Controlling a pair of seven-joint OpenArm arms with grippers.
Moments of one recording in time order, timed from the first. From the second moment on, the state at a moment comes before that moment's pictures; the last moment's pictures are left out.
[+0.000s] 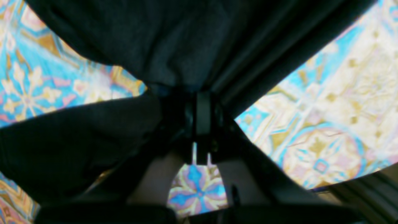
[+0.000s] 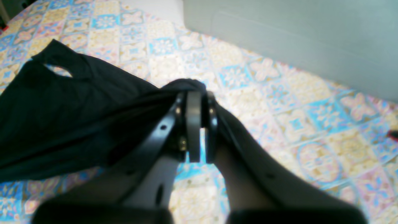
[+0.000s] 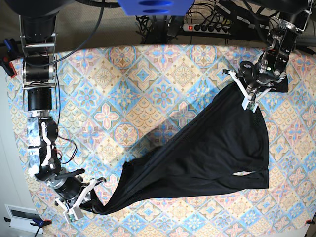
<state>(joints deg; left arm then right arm) 15.3 -40.2 9.9 104.3 -36.5 6.4 53.0 36.4 24.2 -11.0 75.4 34.7 25.2 -36.9</state>
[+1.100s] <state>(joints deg) -26.4 -25.9 21.8 50.9 -18.9 6.7 33.7 8.7 35.2 11.2 99.2 48.8 24.0 -41.2</state>
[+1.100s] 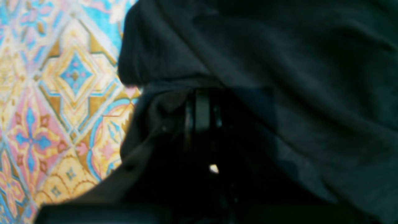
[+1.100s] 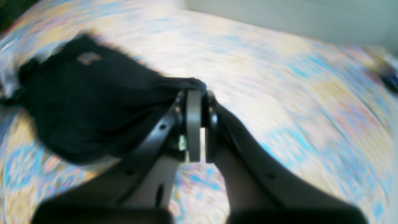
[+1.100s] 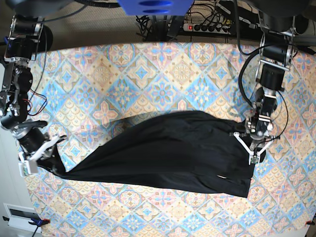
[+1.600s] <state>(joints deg) -29.4 -22.3 17.8 59.6 -18.0 6.8 41.7 4.6 35.7 11.5 103.2 50.3 24.7 -41.6</state>
